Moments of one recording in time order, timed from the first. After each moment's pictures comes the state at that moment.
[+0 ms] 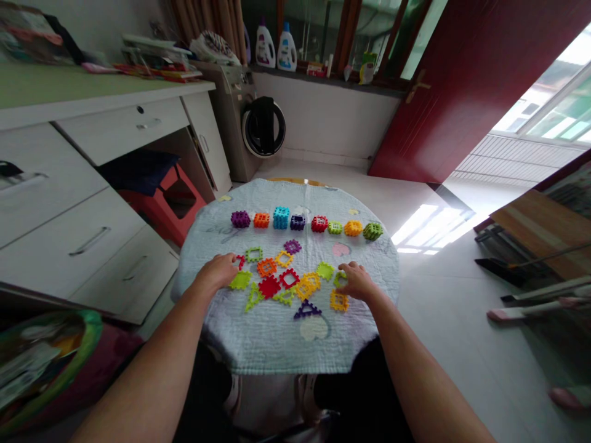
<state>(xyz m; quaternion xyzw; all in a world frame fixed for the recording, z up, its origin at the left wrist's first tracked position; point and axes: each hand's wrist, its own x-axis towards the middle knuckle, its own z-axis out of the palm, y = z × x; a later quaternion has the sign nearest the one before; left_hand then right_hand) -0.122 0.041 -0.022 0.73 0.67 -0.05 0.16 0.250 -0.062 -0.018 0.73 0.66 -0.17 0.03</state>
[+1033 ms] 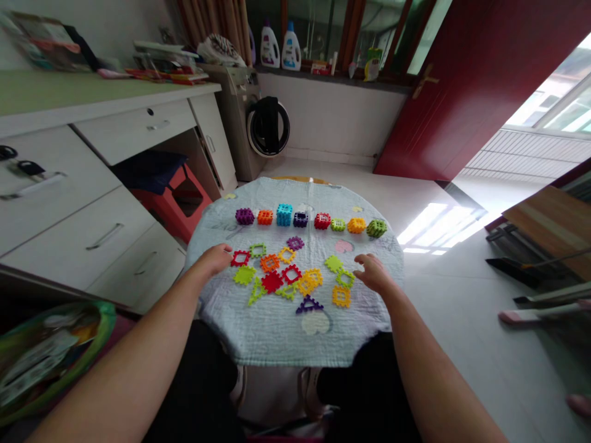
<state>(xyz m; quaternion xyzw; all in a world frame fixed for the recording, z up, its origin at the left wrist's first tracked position) -0.135 0.050 -0.016 0.60 0.73 0.14 0.30 0.290 -0.060 -0.020 0.75 0.65 -0.14 -0.07</state>
